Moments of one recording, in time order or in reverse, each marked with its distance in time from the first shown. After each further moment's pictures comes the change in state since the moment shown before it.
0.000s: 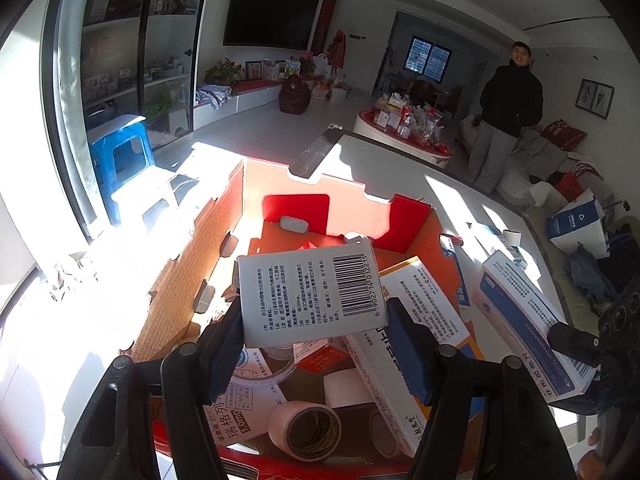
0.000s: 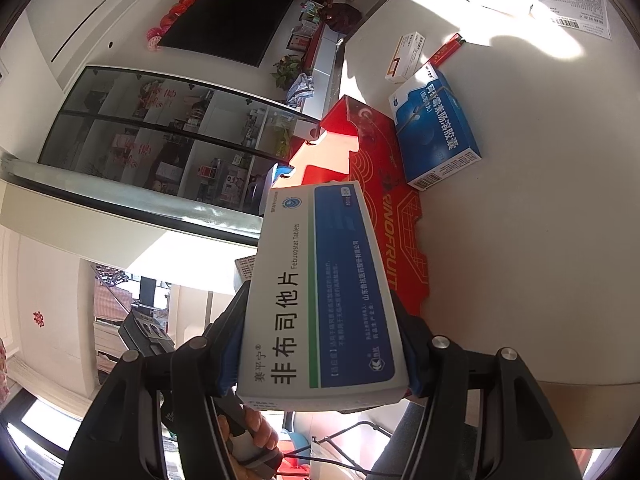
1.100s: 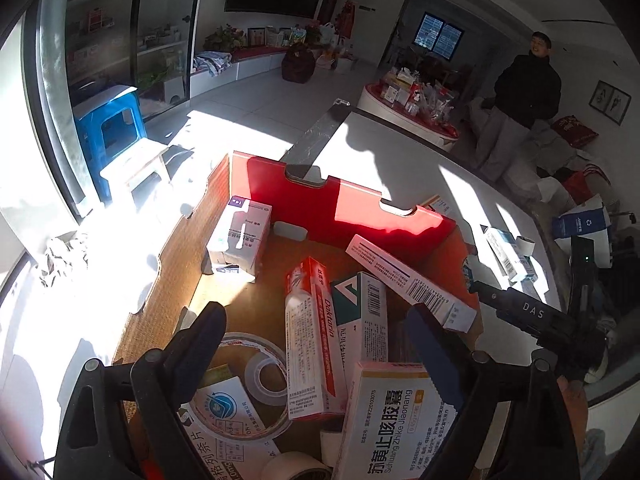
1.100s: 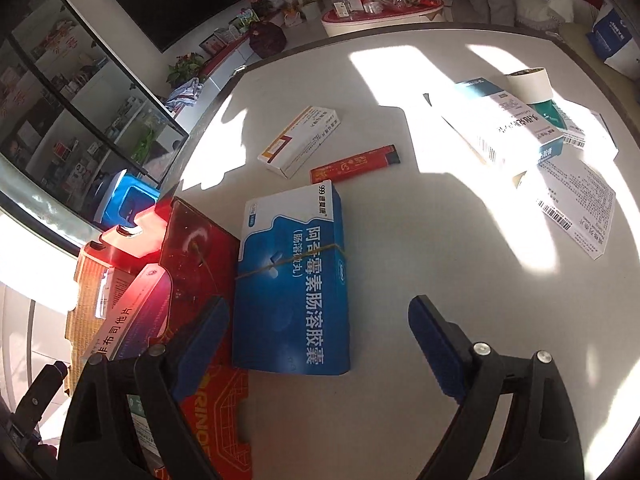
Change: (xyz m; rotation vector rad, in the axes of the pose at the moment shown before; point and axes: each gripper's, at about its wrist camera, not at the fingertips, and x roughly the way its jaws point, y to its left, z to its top) left arm 0.052 0.006 0.046 -0.041 0.129 -0.015; right arm 0.090 -0.023 0.121 -0.277 -0.084 -0.699
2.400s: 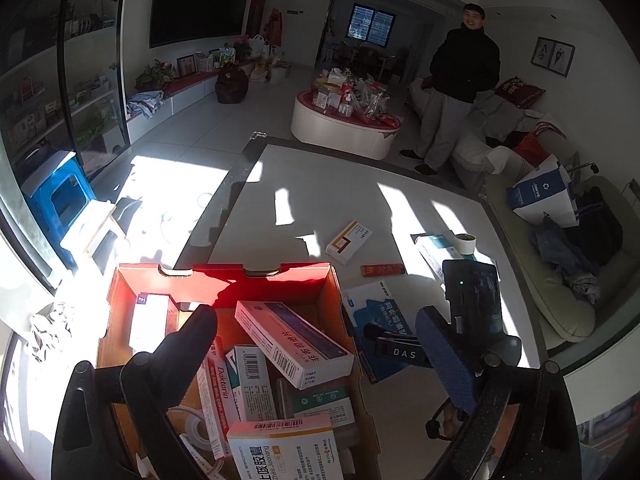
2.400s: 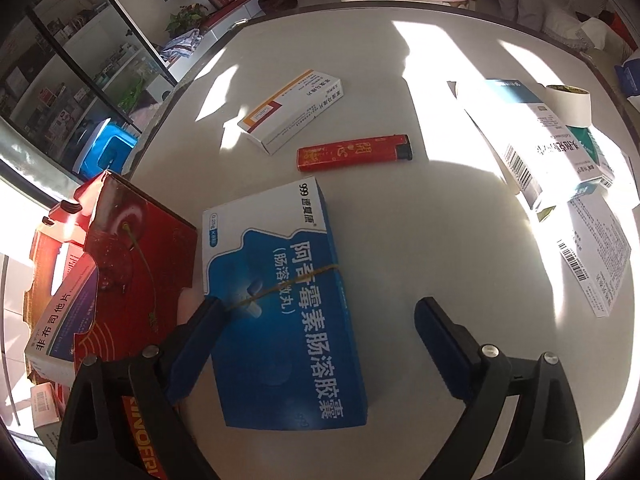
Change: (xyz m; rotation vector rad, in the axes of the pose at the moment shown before) left arm -0.018 -0.099 0.062 0.216 -0.009 -0.125; right arm 0.026 0.007 0.012 -0.112 0.126 -0.011
